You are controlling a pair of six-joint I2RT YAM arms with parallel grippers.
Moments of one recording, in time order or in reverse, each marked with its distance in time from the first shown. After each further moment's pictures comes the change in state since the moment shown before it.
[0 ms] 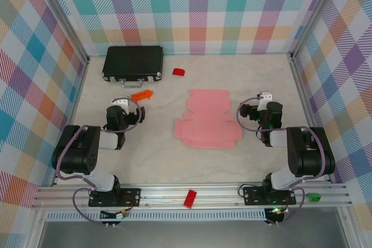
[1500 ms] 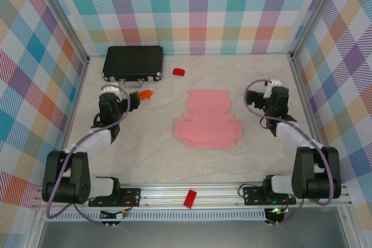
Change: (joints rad) left arm -0.027 -0.317 0.231 -0.493 -0.056 -0.156; right arm 0.000 -0.239 0.283 -0.600 0.074 0.121
